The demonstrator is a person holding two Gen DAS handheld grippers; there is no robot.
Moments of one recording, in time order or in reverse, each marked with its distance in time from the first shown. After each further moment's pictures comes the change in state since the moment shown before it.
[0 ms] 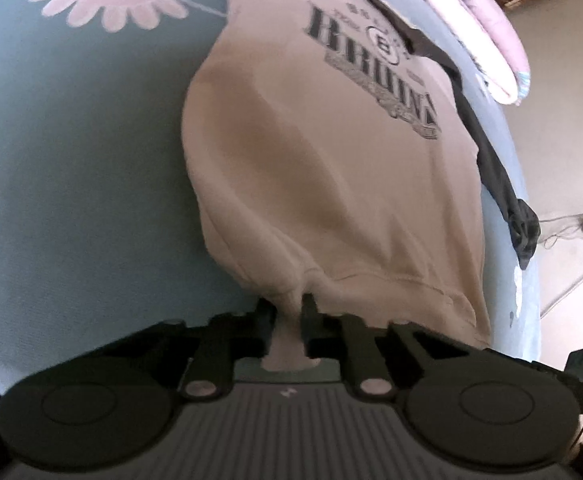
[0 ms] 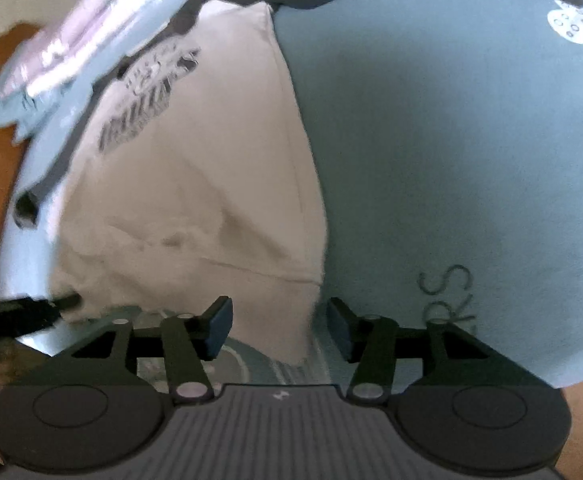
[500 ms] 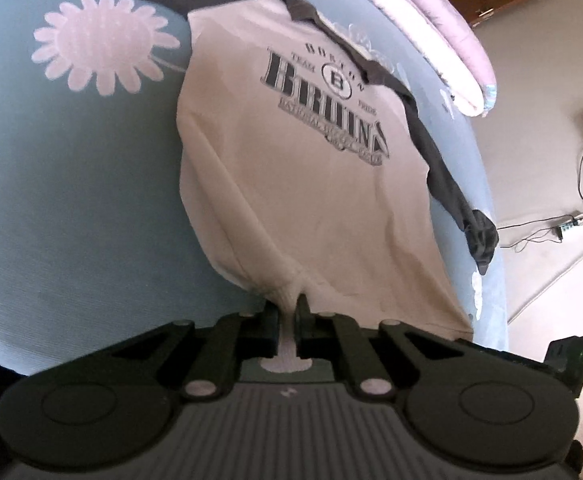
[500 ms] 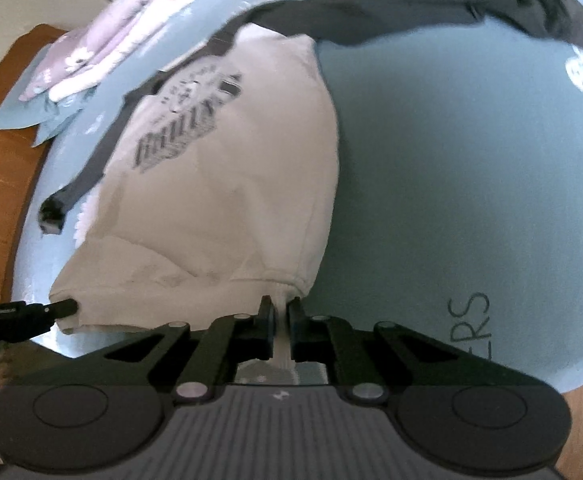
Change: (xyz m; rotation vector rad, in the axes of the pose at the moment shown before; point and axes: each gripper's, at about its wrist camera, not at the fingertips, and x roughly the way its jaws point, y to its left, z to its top) left arm -0.065 -0.023 0.013 0.033 -0.039 -0.061; right arm -0.037 0.041 0.012 -0.065 -0.034 0.025
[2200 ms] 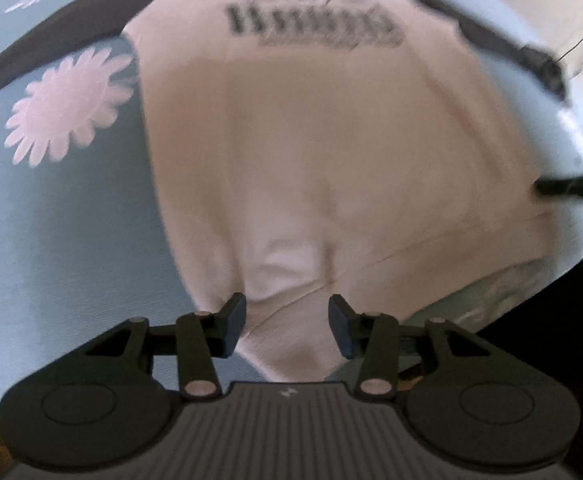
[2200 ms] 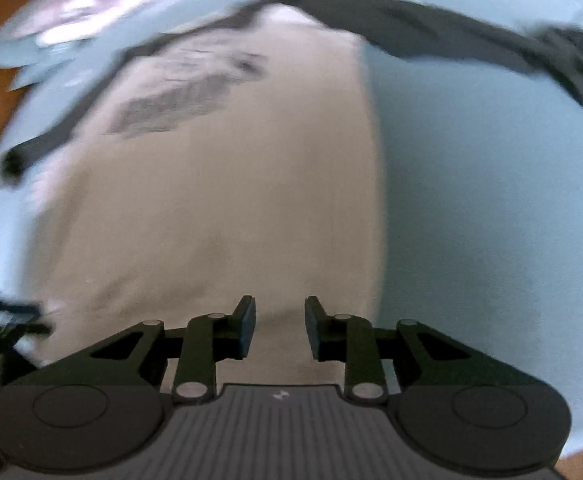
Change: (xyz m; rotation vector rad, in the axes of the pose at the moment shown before) left arm 0.032 -0.042 -0.002 0.495 0.145 0.322; right arm 0.057 0.055 0.001 -0.254 0.028 -0.125
